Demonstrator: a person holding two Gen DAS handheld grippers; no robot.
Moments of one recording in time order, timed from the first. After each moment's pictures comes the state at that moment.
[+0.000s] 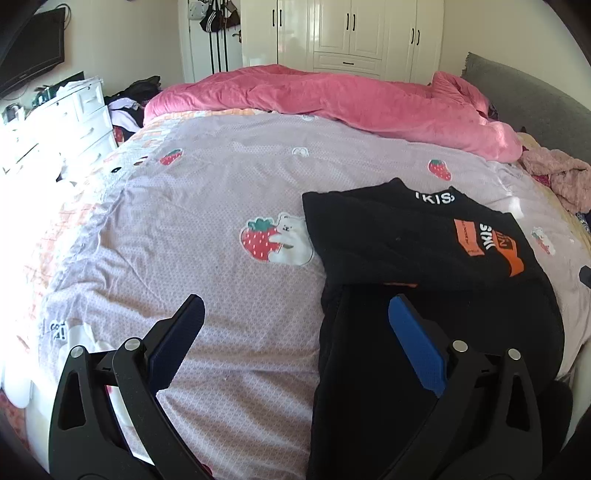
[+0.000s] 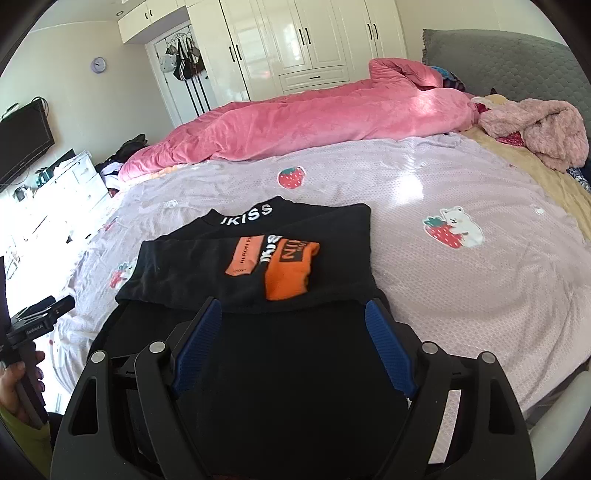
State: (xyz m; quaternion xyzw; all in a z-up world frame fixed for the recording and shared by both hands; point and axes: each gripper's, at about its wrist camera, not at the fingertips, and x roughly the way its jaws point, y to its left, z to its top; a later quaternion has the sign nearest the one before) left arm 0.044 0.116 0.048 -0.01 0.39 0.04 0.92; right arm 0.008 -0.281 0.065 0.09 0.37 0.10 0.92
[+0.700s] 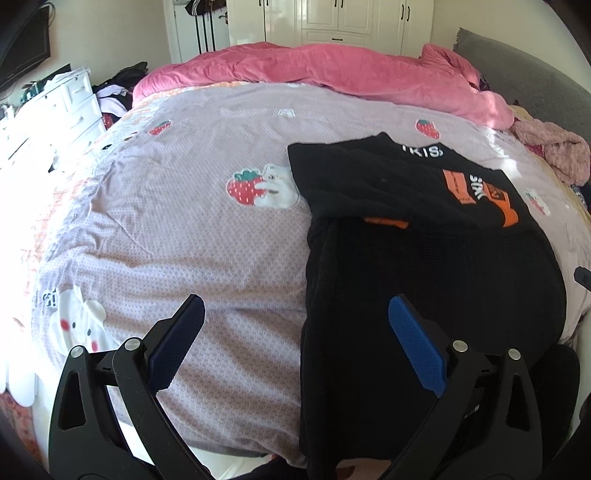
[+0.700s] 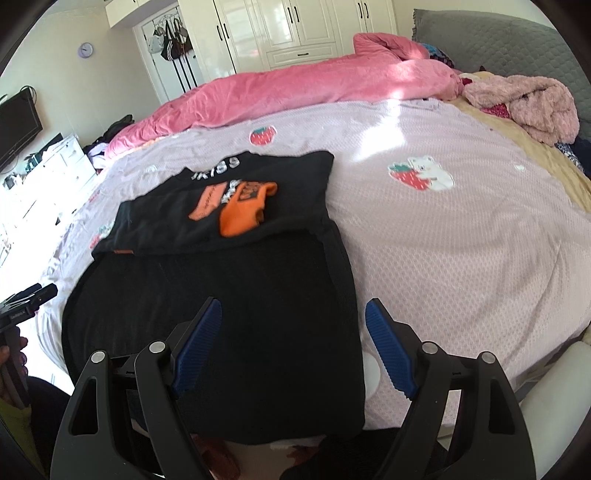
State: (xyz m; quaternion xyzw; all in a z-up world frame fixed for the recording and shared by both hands) left arm 0.016 0.103 0.019 0.00 0.43 0.02 0.90; right arm -0.025 -0.316 0.020 0.08 0.42 0.08 0.90
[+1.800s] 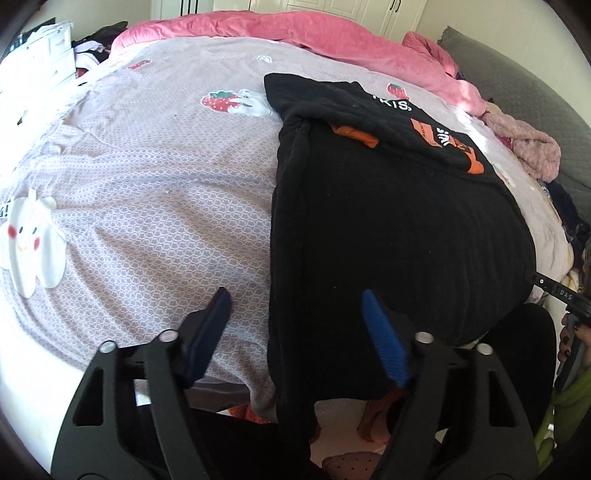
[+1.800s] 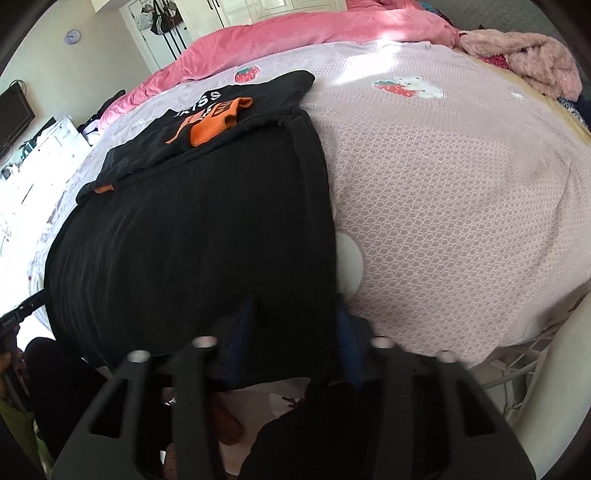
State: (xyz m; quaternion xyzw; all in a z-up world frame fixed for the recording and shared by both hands) left arm -0.039 0.109 -0.032 -0.08 0.46 -0.05 0.88; right arm -0.058 -0.334 -0.043 0.10 0.48 0.10 0.87
